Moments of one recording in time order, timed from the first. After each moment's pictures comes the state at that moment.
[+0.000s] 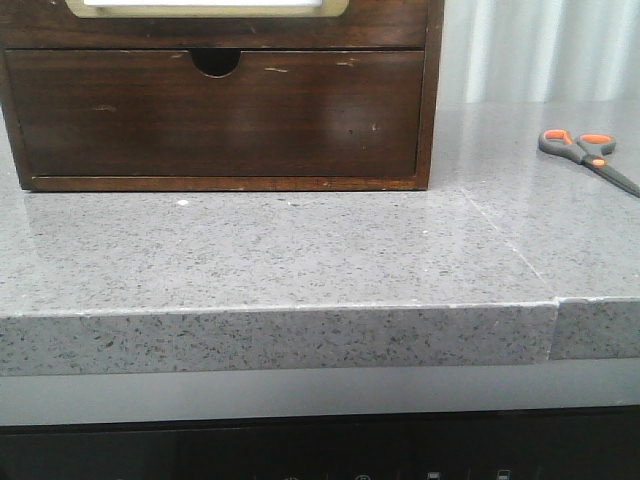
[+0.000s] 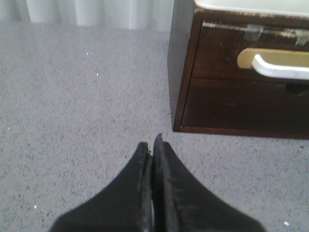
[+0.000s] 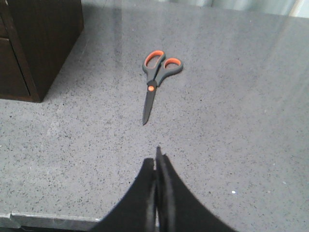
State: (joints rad) left arm -0.01 0.40 -0.68 -0.01 0.71 -0.06; right arm 0.02 0.47 -0.67 -0.02 0.67 -0.02
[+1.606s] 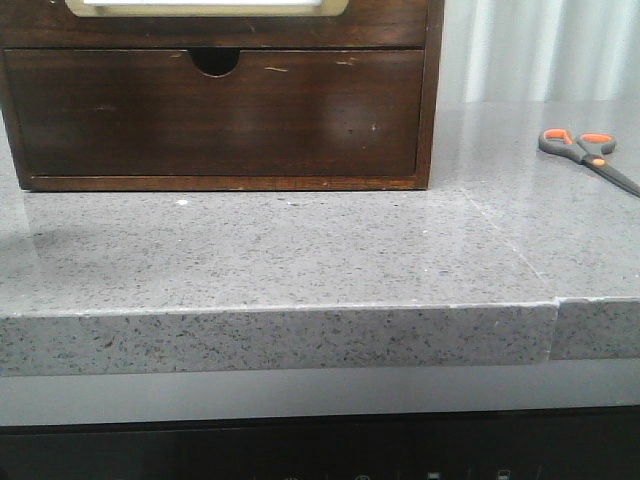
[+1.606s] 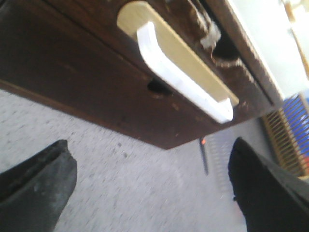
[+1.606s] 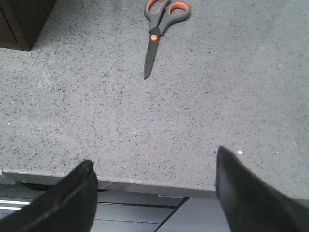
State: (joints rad) left arm -0.01 1.02 -0.63 -1.58 0.63 0.76; right arm 0.02 0.53 -0.67 -0.02 0.78 -0.04
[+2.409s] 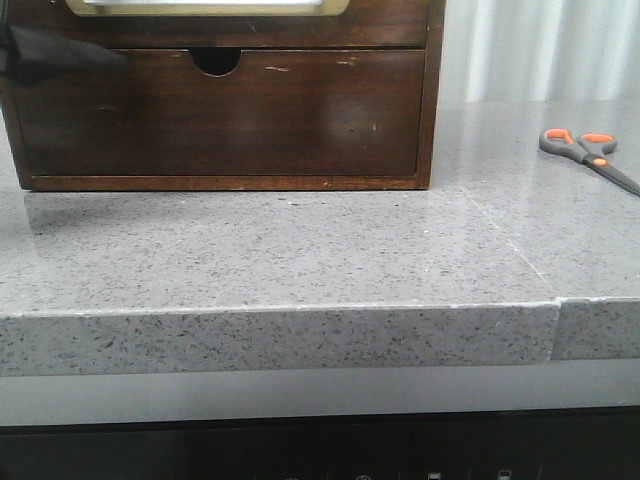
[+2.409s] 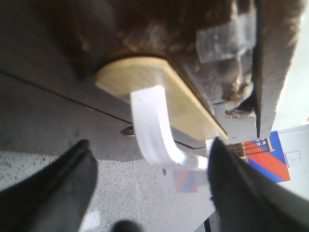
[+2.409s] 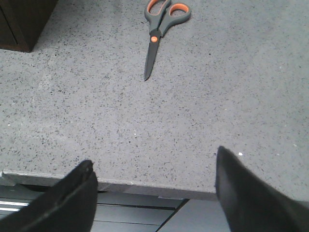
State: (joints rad) left arm -0.01 1.47 -0.88 -1.77 0.89 0.89; right arm 0.02 0.53 -0.67 -0.02 0.78 -0.04
